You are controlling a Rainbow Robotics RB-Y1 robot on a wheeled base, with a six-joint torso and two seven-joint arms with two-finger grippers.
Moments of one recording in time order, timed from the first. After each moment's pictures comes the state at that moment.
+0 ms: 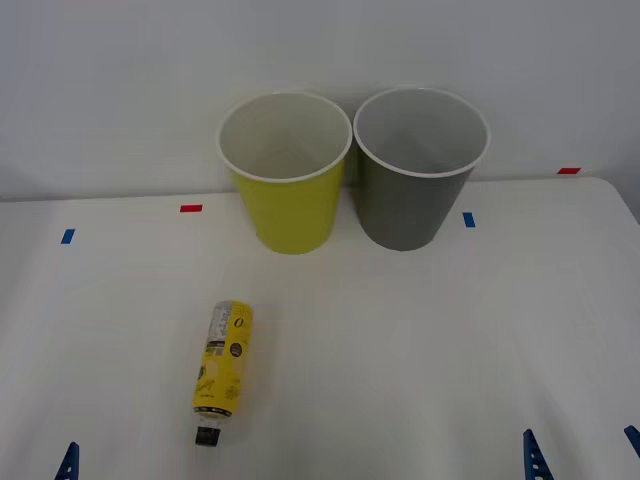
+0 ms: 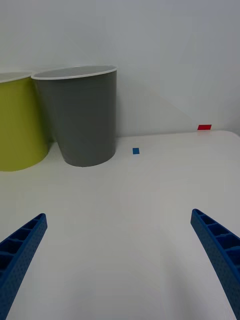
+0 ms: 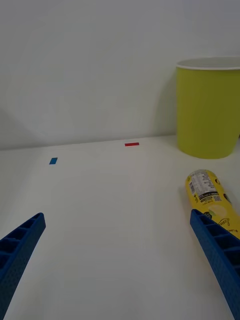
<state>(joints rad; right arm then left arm) 1.18 -0.46 0.28 -2.21 -0.30 -0.60 1.64 1.25 0.42 -0.09 -2.19 0.21 -0.63 -1.49</state>
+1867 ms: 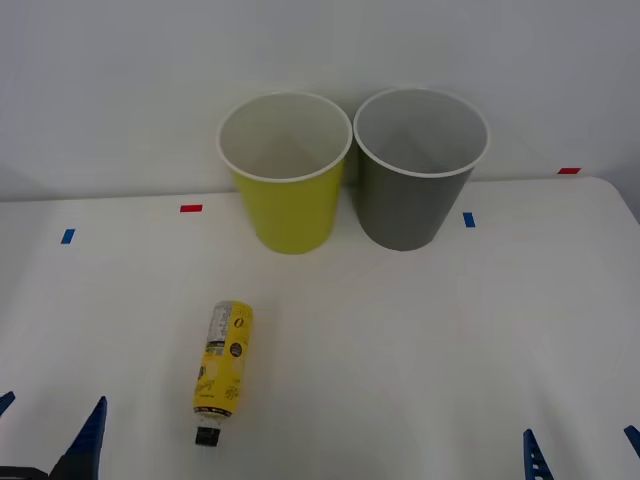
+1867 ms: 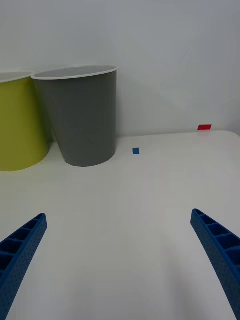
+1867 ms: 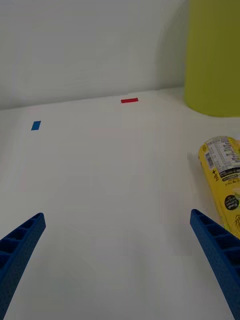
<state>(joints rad) 1.17 -0.46 0.28 -2.21 -0.30 -0.60 1.64 1.06 0.52 -0.01 -2.36 0.23 -0.04 -1.41</state>
